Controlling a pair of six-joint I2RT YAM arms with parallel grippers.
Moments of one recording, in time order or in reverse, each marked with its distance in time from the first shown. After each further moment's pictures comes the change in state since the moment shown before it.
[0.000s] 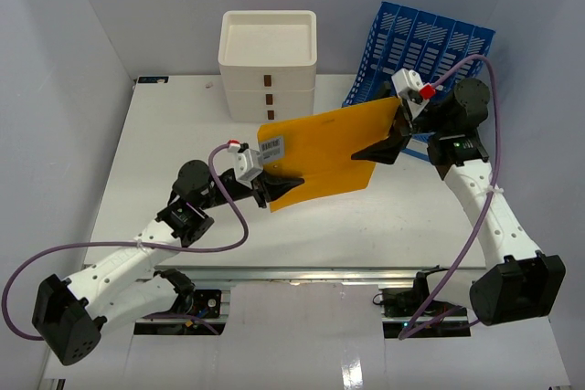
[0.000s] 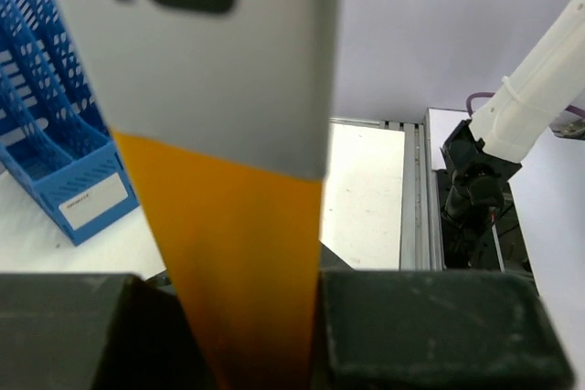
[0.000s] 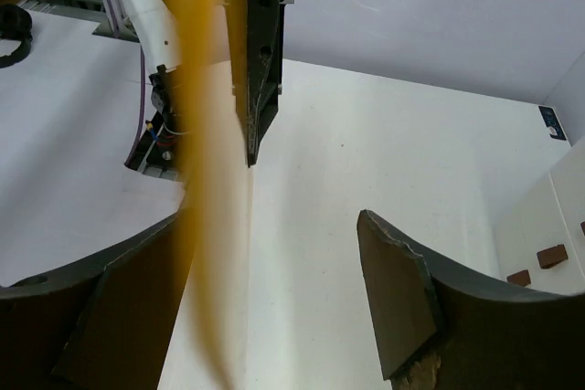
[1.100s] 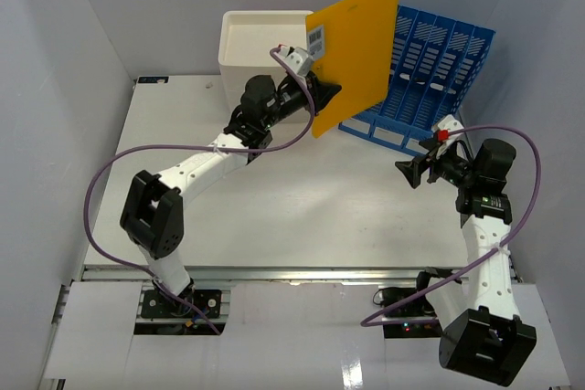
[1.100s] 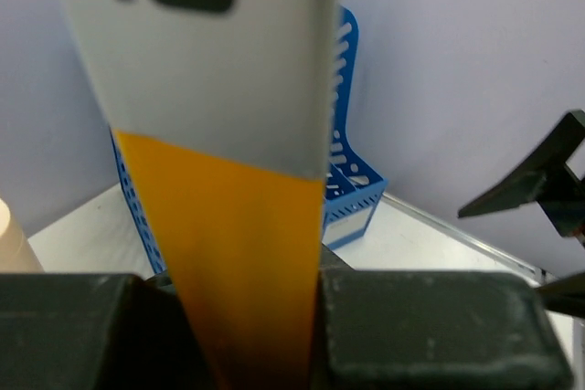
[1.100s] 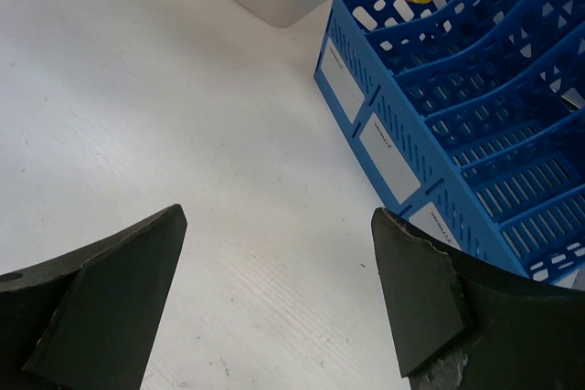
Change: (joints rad) left arm 0.072 0.784 0.734 0.035 -0.281 -0.146; right arm -0.437 -0.348 -0.449 -0.594 0.648 -0.644
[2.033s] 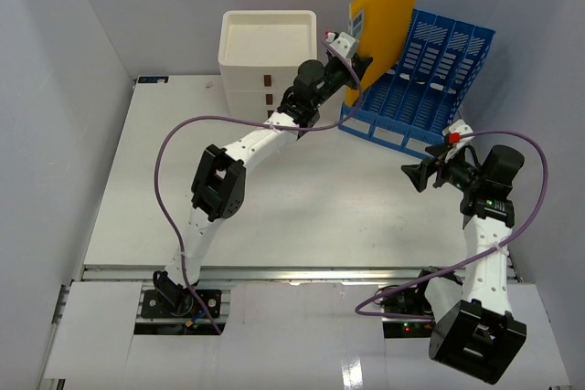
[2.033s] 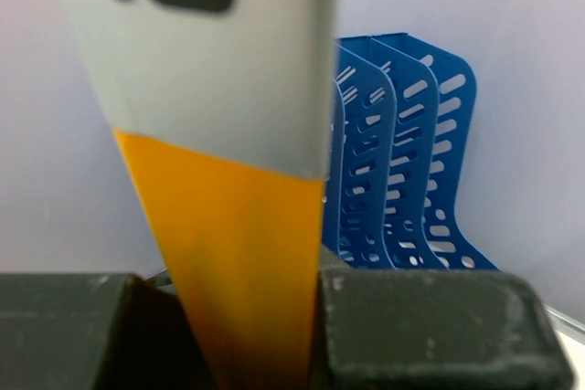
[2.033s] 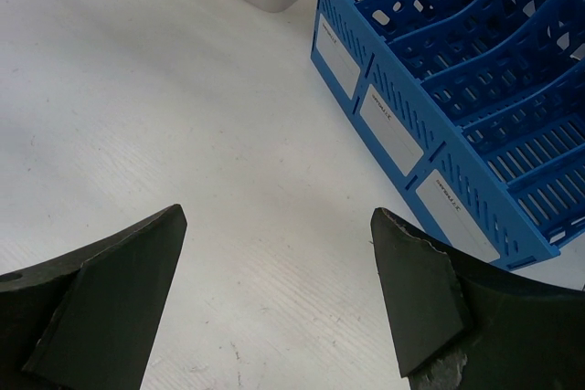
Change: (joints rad) left arm -0.067 0.594 0.695 -0.005 -0.202 0.135; right arm -0.110 0.004 -0.043 0.006 -0.079 0.027
